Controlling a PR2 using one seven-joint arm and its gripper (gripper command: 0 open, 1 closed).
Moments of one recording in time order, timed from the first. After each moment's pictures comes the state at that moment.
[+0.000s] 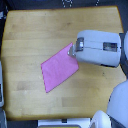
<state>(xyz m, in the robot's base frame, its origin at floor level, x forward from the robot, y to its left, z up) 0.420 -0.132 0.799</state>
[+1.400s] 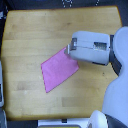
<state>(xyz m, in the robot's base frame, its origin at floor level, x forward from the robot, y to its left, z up) 0.441 -0.103 0.728</state>
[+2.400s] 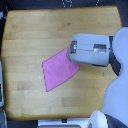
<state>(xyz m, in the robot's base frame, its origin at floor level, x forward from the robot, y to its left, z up) 0.429 -0.100 0.725</state>
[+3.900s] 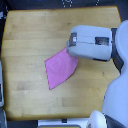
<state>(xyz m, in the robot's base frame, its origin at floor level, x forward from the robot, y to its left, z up) 0.443 -0.093 0.786</state>
